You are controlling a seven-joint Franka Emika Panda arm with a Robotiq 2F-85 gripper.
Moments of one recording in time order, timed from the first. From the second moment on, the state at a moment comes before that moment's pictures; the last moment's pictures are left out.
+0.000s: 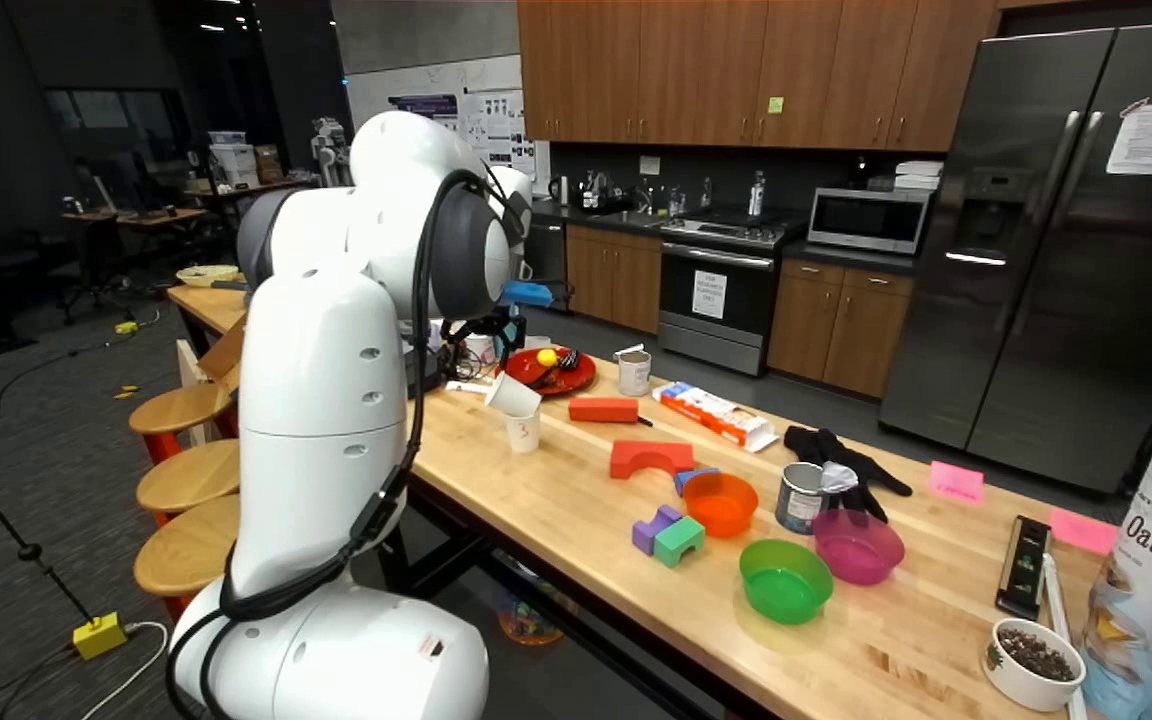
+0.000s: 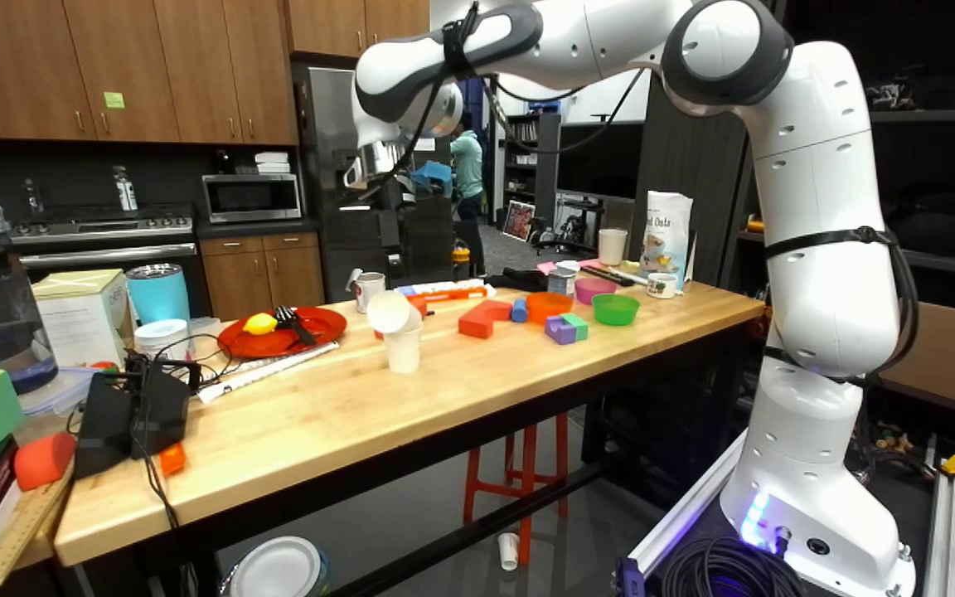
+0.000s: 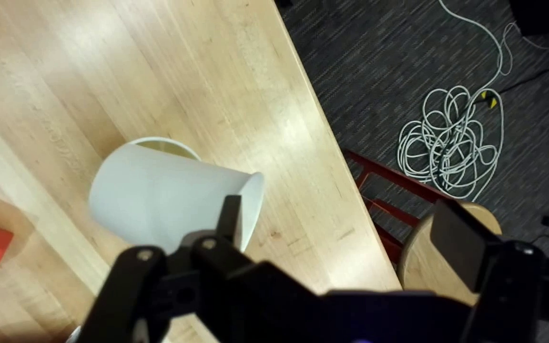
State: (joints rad) arm 0.23 0.31 0.20 -1.55 0.16 1.63 -0.49
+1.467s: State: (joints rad) arm 0.23 0.57 0.21 -1.24 0.10 1.44 -0.48
